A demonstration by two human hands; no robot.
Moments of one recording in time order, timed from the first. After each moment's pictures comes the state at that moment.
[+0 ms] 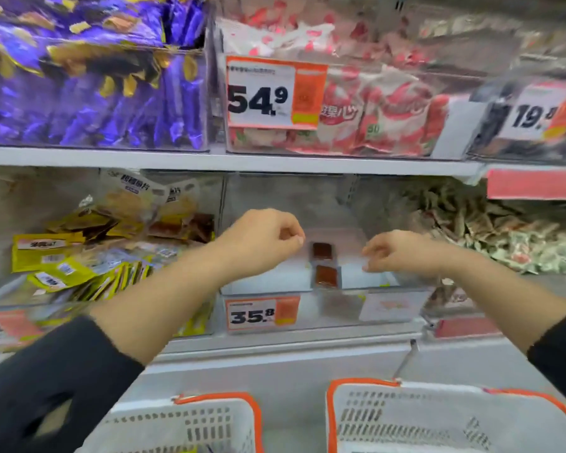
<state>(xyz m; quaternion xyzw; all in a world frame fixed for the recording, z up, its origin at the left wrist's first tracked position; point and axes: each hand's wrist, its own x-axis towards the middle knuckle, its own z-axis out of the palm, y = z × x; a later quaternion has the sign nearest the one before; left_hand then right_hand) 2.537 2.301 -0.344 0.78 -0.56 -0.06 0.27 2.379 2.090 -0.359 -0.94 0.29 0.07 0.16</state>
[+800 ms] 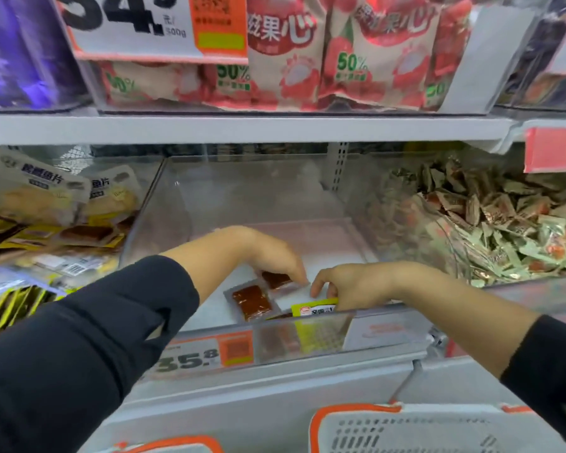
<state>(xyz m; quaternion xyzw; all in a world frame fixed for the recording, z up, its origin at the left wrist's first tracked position) 2.576 2.145 -0.430 0.77 -0.52 -0.37 0.00 2.428 2.071 -0.429 -0.93 0.21 0.25 0.16</state>
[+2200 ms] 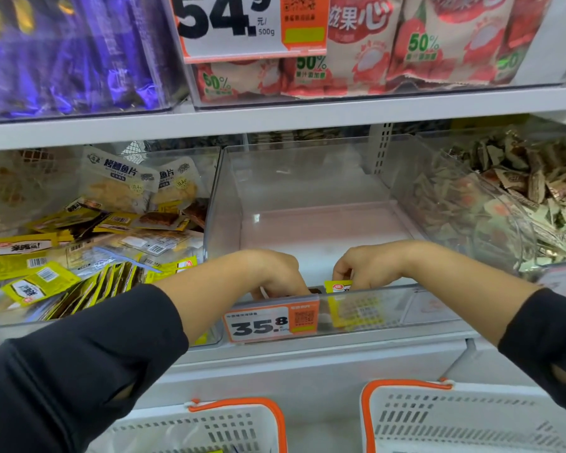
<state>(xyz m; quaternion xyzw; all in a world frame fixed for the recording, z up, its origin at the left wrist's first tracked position) 2.570 2.237 -0.423 0.83 -0.39 -0.39 0.01 2.462 2.104 -0.433 -0.92 0.18 0.25 0.24</state>
